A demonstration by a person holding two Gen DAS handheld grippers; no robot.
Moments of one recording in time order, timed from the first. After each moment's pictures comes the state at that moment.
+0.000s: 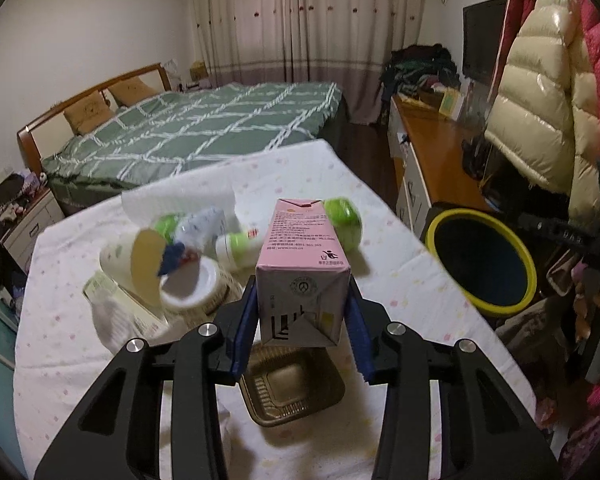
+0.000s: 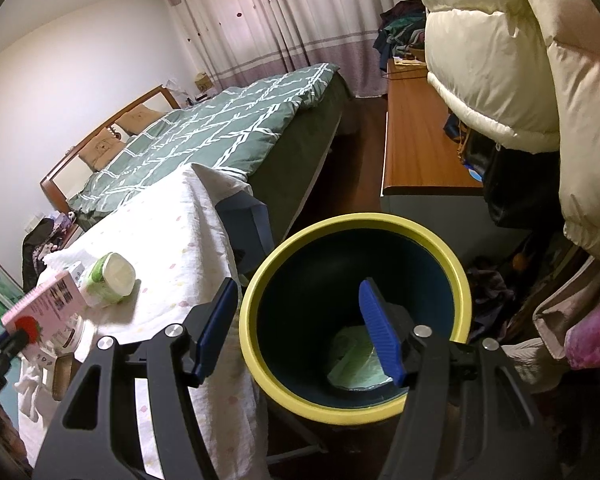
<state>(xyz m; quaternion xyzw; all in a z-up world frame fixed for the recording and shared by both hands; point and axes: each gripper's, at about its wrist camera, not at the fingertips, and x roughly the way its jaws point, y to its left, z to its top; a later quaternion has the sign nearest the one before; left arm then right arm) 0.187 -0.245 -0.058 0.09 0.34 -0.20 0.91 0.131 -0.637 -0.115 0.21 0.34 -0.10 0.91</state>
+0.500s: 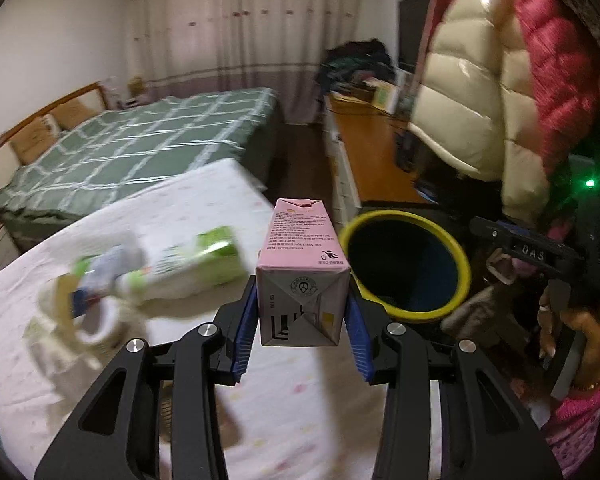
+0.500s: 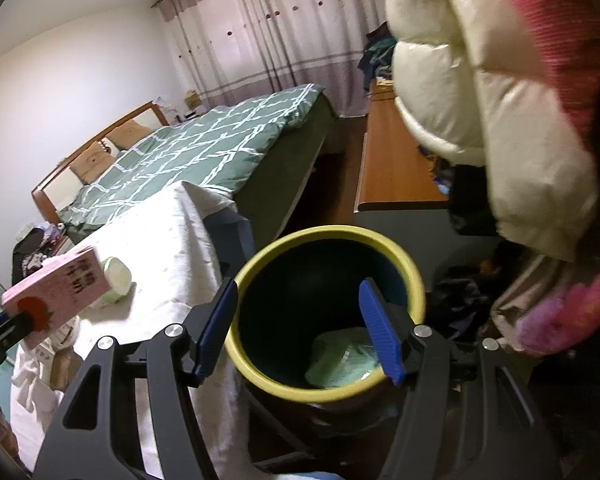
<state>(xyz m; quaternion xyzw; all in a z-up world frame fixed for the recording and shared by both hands) 0.159 -0.330 -0.036 0.12 0.34 -0.31 0.88 0.077 -0.641 -0.099 0.19 0.30 -0.15 0.92</state>
